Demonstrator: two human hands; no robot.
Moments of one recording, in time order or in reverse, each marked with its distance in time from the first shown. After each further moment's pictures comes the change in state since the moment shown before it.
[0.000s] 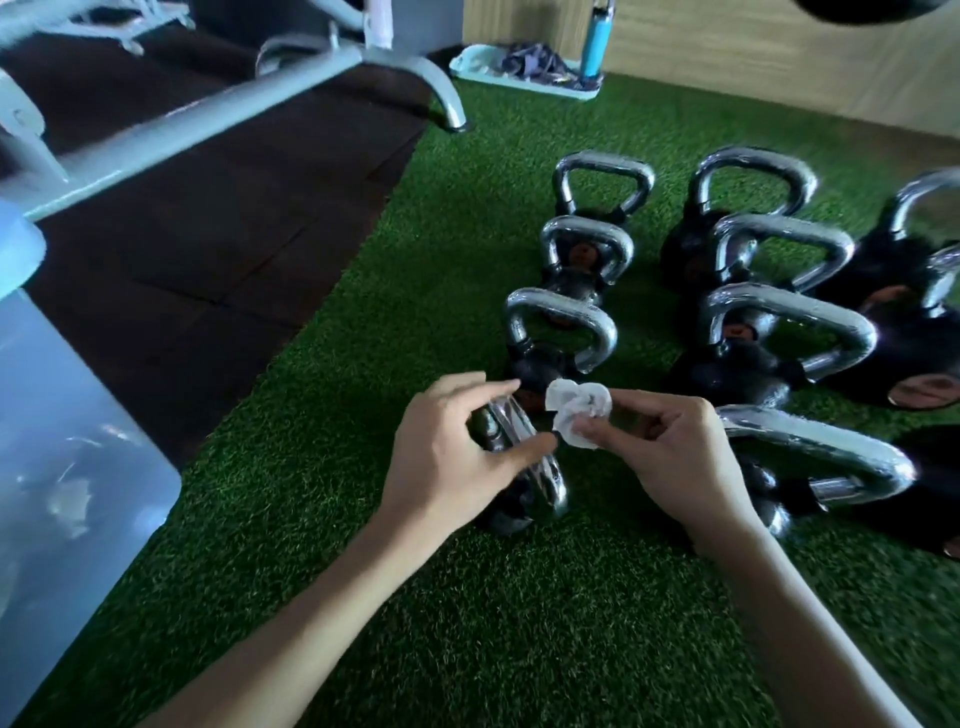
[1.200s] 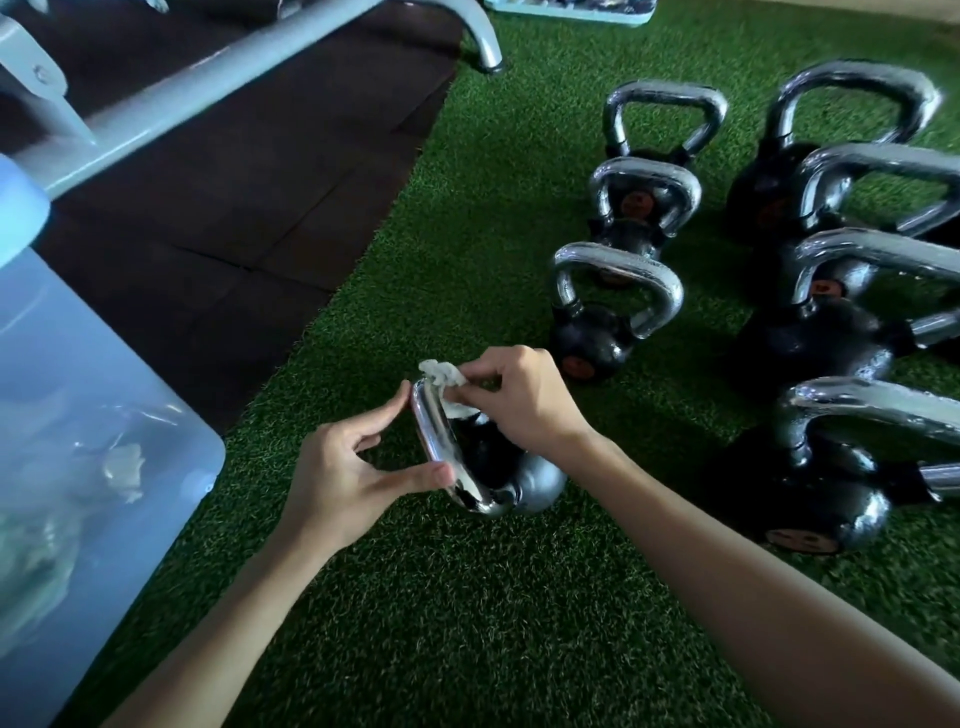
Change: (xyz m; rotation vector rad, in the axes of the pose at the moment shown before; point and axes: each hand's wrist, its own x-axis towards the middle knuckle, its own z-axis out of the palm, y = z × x) left_hand -0.034 -0.107 -0.055 -0.204 -0.090 -0.148; right_hand 0.063 0.004 0.156 -0.130 -0.301 -0.248
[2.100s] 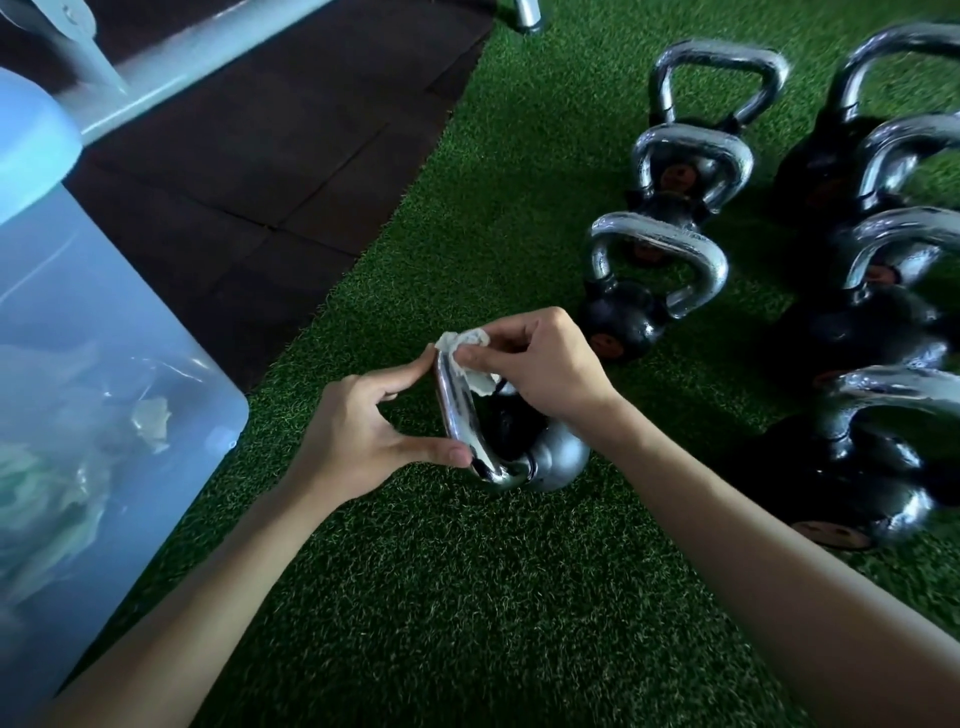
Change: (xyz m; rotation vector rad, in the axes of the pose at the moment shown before) left_hand 0.009 -0.007 -0.014 0.107 -0.079 0.083; right_hand -0.004 -0.032 -0.011 0.353 -0.104 0.189
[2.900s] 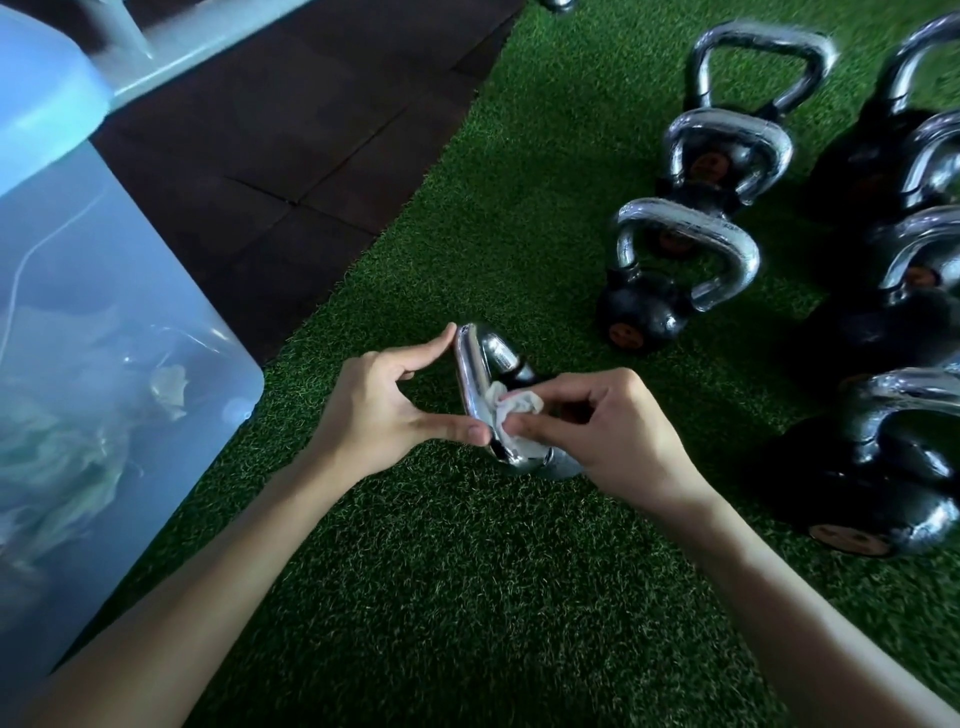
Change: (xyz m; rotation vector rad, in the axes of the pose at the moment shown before) left_hand 0.001 -0.006 0.003 0.107 0.028 -0.010; right_hand -0.069 0.011 -0.013 0.031 -0.086 0.031
